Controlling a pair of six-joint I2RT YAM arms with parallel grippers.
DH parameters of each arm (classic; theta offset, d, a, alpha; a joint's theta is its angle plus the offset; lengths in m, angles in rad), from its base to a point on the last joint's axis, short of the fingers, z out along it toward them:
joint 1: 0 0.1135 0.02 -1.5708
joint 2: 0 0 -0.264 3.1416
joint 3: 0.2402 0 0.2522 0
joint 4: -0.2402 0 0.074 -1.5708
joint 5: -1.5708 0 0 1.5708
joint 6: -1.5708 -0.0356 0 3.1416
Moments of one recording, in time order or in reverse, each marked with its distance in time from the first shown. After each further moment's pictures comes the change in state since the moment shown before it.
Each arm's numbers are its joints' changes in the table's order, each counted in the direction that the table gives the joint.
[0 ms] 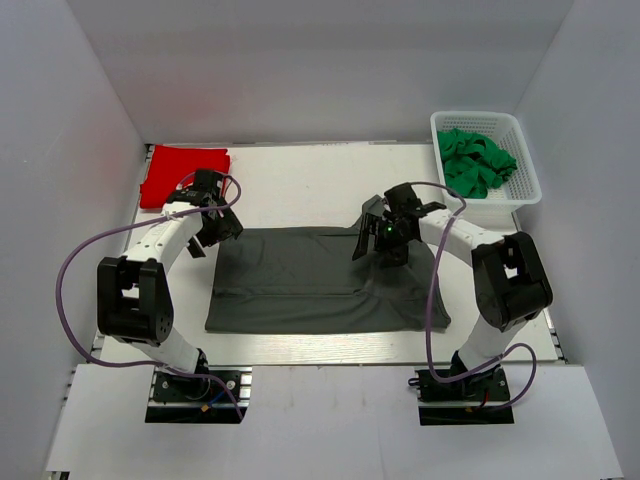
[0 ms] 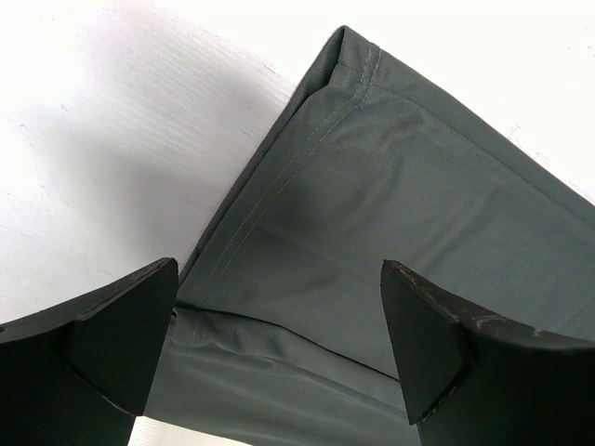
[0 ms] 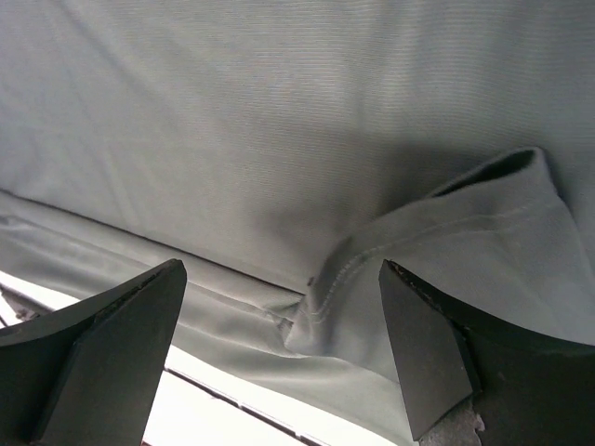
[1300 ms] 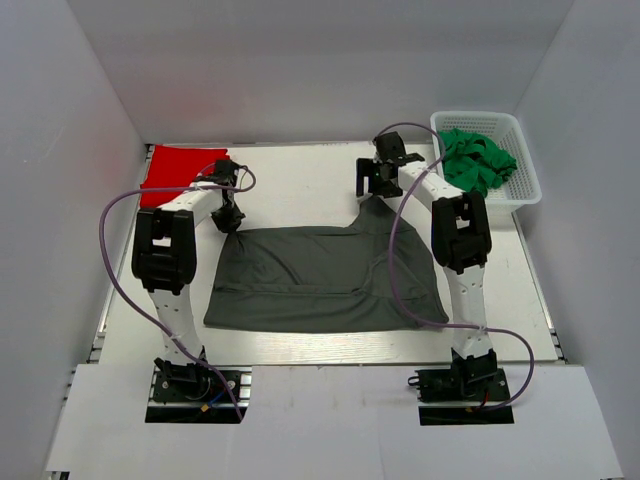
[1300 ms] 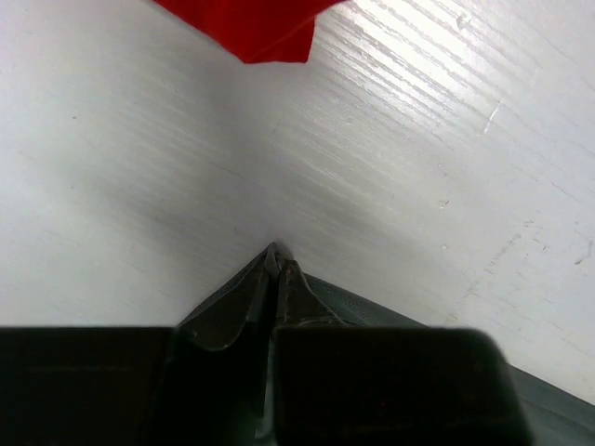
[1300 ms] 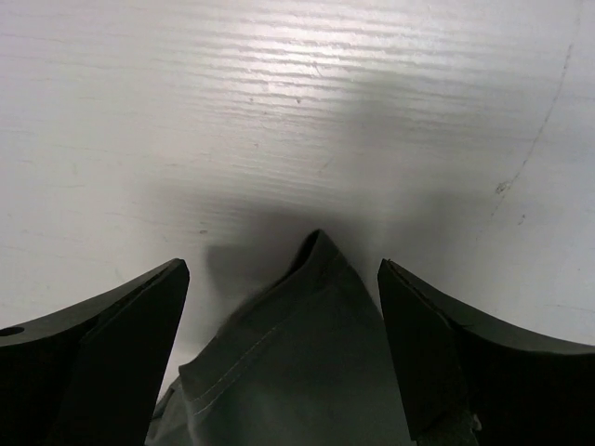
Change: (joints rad) left arm 0.000 0.431 0.248 0.163 0.019 -0.022; right arm -0.101 0.612 0.826 -0.016 -0.278 0.305
